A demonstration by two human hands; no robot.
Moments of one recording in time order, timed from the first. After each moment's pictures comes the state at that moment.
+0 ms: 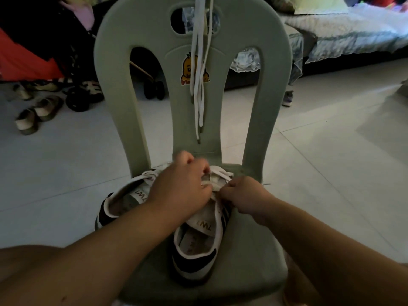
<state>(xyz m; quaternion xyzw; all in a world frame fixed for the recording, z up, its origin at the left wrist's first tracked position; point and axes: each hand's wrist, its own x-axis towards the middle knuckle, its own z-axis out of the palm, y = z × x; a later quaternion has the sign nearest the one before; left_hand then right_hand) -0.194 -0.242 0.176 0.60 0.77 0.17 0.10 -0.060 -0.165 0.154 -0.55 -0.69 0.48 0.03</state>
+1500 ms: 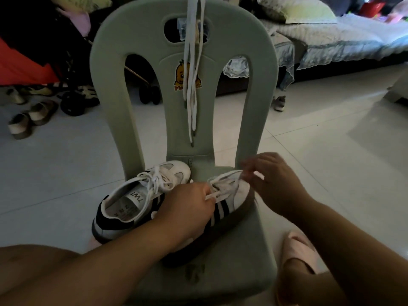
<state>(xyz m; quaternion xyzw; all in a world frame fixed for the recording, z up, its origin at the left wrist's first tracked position) -0.168 -0.247 0.159 0.59 0.76 0.19 0.21 -0.002 -0.145 0.179 -0.39 -0.89 0.16 0.19</state>
